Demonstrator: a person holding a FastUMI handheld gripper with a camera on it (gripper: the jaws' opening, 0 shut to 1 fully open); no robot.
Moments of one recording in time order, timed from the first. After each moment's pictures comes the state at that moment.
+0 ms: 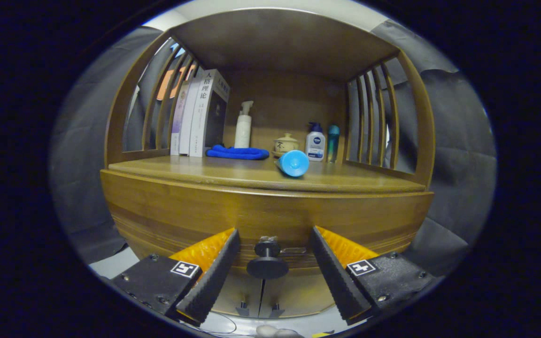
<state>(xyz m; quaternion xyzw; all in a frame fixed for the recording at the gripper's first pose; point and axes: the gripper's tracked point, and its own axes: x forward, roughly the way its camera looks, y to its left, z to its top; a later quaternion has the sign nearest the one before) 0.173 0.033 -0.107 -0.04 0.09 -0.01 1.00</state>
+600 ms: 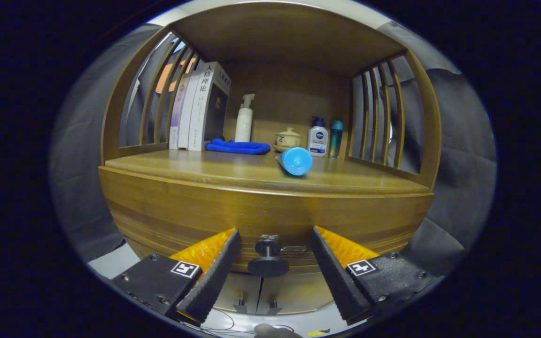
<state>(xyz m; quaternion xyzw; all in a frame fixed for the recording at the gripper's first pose) 0.179 0.033 -0.107 -0.04 0.11 -0.01 0.99</state>
